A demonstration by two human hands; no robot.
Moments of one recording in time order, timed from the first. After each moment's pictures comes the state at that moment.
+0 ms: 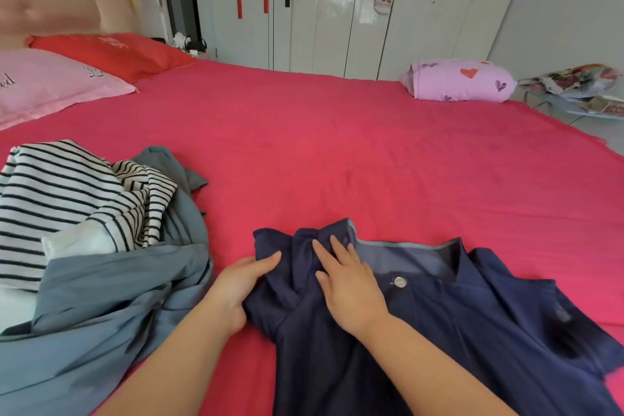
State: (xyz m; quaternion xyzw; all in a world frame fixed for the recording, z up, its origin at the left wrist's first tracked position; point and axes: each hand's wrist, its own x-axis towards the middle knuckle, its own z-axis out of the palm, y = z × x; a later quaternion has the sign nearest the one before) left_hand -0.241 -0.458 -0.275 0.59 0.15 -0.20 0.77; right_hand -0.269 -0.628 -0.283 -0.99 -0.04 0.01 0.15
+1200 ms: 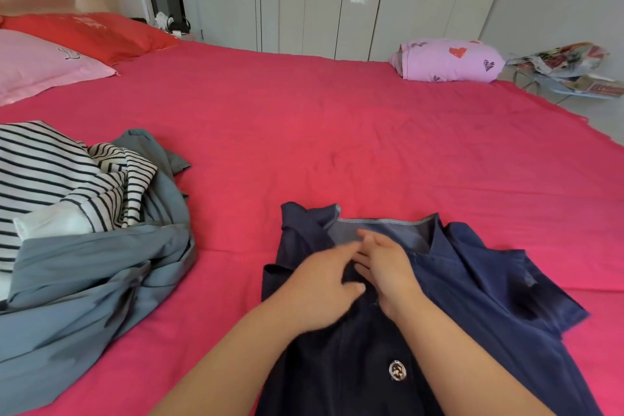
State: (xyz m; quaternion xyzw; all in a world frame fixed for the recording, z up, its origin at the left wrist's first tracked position) left_hand -0.302 -0.548 -0.243 0.86 -0.31 -0.08 0.41; right_hand -0.291 -0.671 -0.268 -0.70 0.22 -0.04 0.67
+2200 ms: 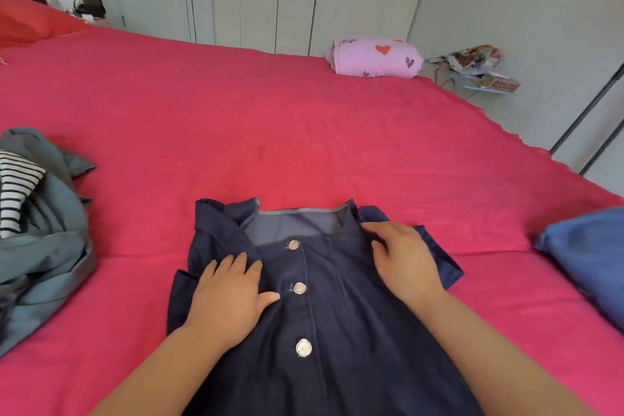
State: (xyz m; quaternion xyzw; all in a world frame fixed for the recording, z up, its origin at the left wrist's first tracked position) left_hand -0.311 -0.559 -0.289 0.97 -0.24 0.01 0.01; right_hand -0.362 -0.803 -0.248 -0.96 0.10 -0.19 0.18
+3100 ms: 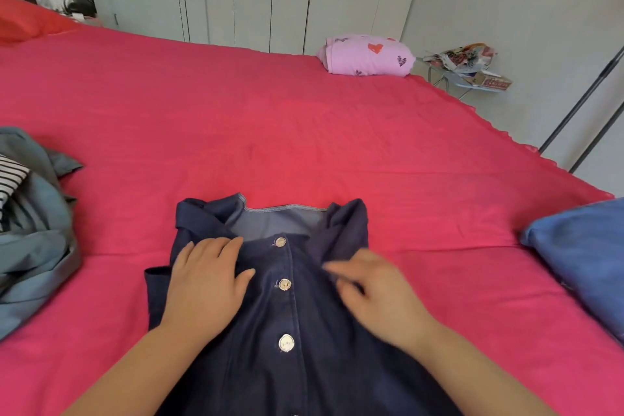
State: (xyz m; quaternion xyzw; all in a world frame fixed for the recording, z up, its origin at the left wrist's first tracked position) left_hand -0.310 -0.557 -0.280 0.95 -0.23 0.16 0.10; right_hand -0.403 -0.781 -0.247 -0.97 -0.07 -0.11 0.23
